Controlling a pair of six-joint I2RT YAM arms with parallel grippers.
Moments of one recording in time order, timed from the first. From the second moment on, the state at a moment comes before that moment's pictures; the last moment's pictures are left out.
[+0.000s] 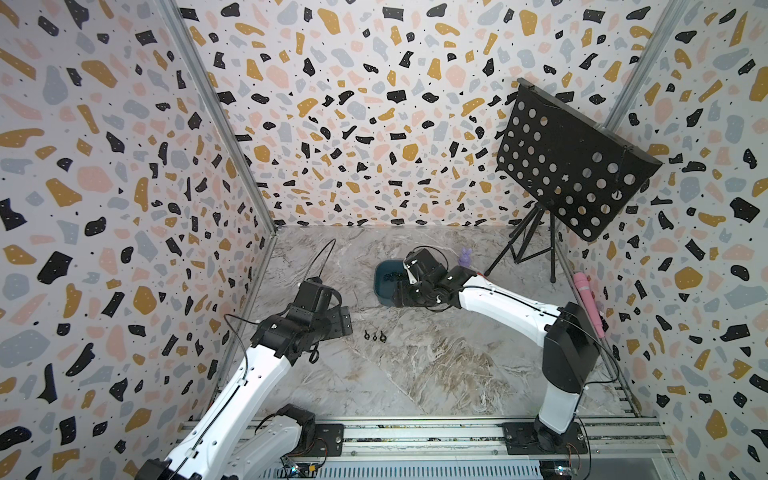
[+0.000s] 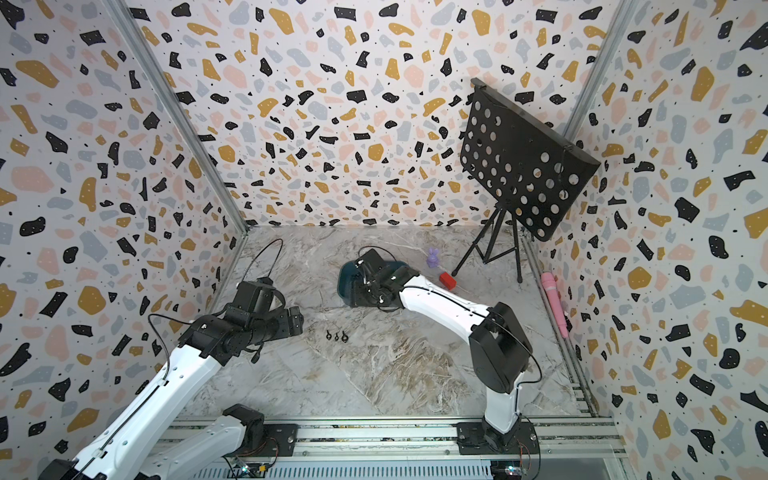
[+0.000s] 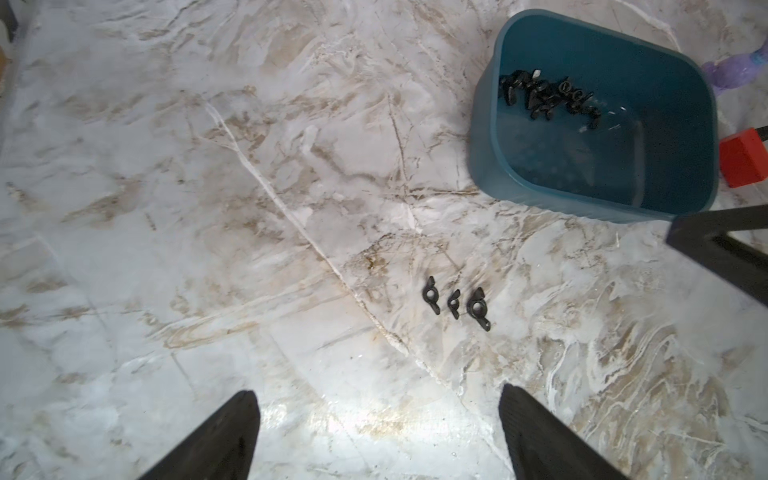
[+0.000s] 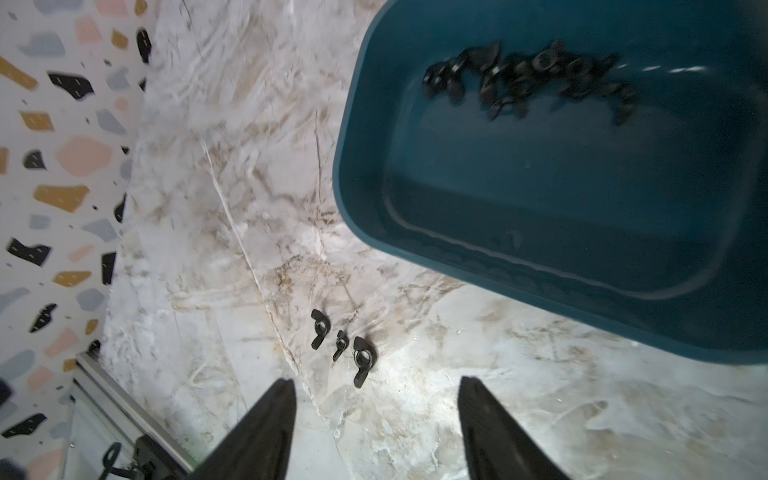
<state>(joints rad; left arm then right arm) -0.36 0.96 0.93 -0.93 -0.09 -0.48 0.82 1.78 1.50 -0.60 -0.07 0.64</state>
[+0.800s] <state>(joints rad) -0.45 1.68 1.35 -0.72 0.03 -0.34 0.54 1.44 1.22 -0.67 -0.04 0.47</state>
